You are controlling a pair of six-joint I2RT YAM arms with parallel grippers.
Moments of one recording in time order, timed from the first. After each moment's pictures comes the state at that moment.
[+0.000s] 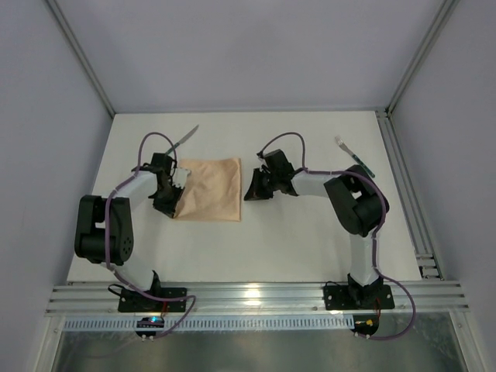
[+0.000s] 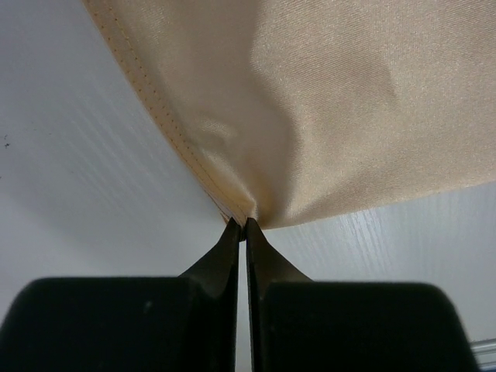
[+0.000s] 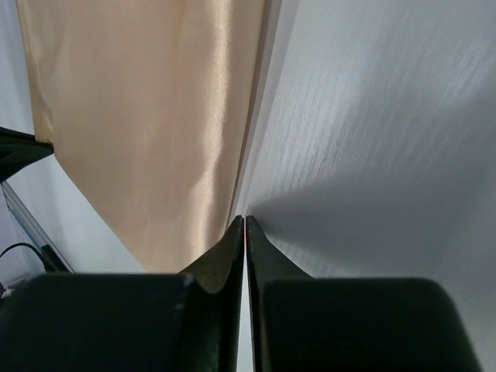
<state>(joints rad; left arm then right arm) -0.10 1.64 0.97 -0.70 0.07 0.27 0.57 2.03 1.19 0.01 -0.41 0.64</state>
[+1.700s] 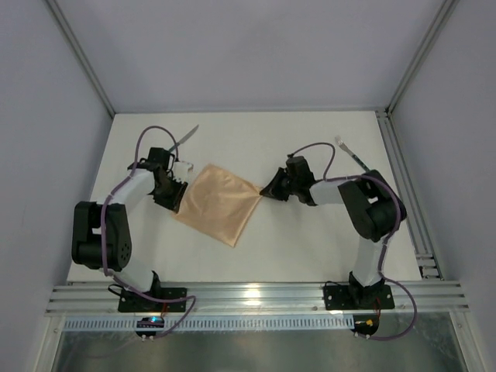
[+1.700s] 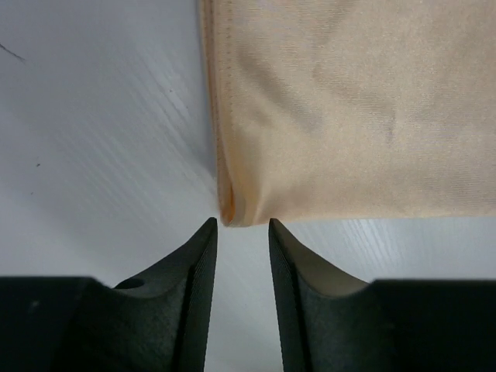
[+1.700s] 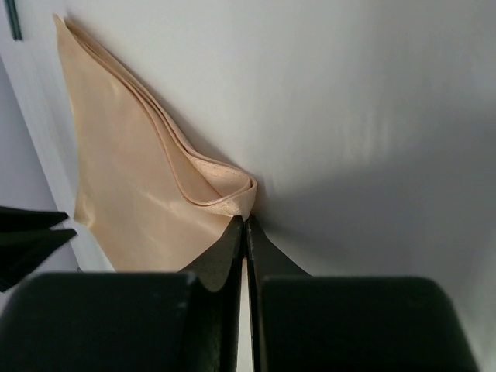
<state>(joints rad) -0.10 1.60 1.00 -0.72 0.12 0.33 0.46 1.97 0.99 0.28 -0.31 0.92</state>
